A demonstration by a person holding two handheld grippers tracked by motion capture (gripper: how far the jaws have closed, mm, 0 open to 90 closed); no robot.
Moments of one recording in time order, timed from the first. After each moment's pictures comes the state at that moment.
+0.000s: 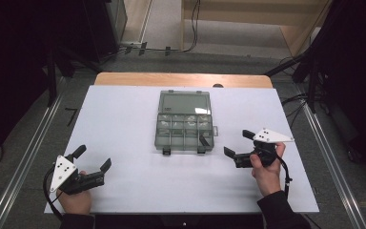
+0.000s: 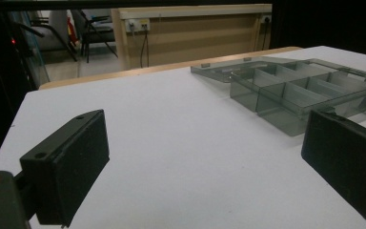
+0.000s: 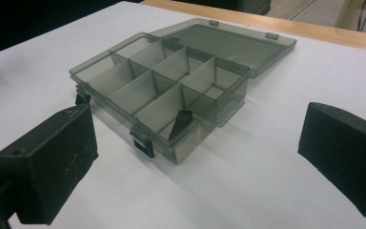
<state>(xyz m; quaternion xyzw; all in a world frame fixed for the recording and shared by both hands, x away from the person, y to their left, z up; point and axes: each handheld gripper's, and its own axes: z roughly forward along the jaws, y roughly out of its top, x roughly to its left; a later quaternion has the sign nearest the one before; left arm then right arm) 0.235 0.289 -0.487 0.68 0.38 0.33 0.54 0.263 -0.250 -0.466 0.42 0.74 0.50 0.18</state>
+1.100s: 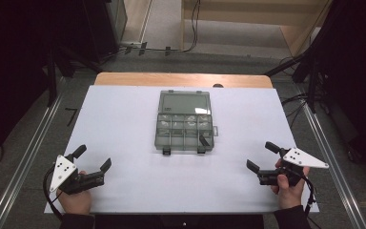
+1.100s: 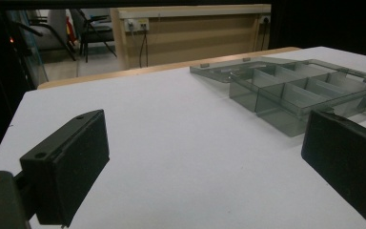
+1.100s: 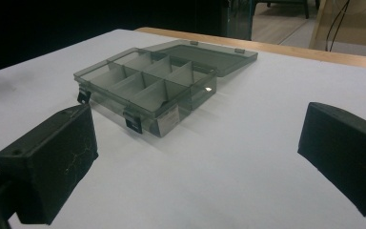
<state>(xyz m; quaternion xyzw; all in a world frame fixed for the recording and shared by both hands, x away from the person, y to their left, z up) 0.235 0.289 -0.487 0.68 0.38 0.32 0.54 0.208 -0.304 -0.478 0.42 0.70 0.54 0.22</state>
